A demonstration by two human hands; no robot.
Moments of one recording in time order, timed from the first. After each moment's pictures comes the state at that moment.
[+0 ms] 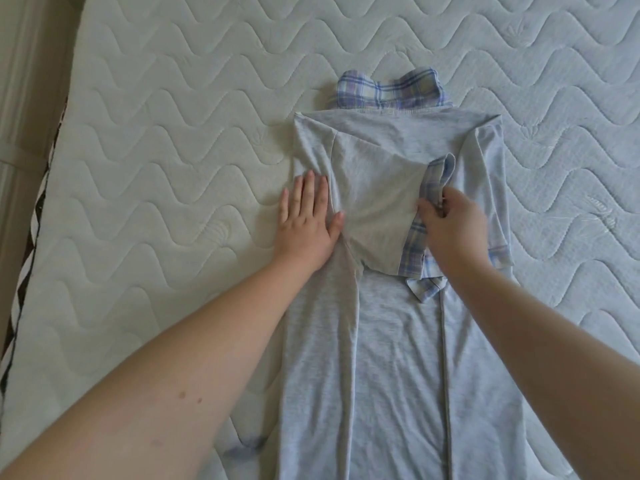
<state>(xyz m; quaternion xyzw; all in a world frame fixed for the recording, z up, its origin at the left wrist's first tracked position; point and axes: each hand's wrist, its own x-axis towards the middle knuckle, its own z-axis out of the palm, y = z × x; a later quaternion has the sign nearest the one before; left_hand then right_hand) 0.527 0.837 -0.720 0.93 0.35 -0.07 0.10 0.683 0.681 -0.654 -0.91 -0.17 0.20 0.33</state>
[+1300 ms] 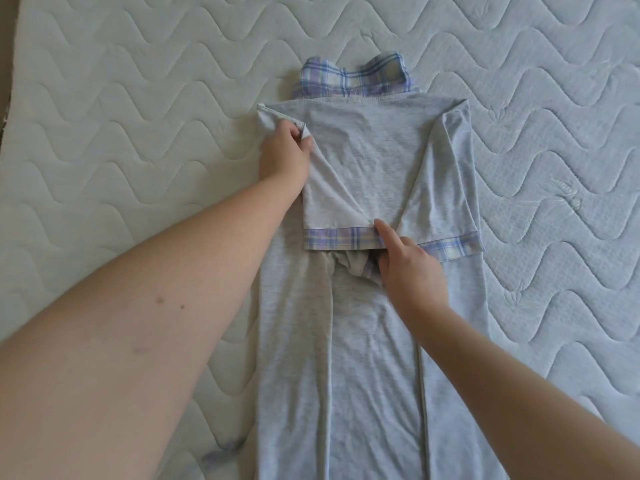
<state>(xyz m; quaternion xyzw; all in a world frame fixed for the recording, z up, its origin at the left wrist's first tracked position) 0.623 0.888 -0.683 0.78 0.52 0.06 0.33 0.631 0.640 -0.664 -0.91 -0.34 0.21 0.10</state>
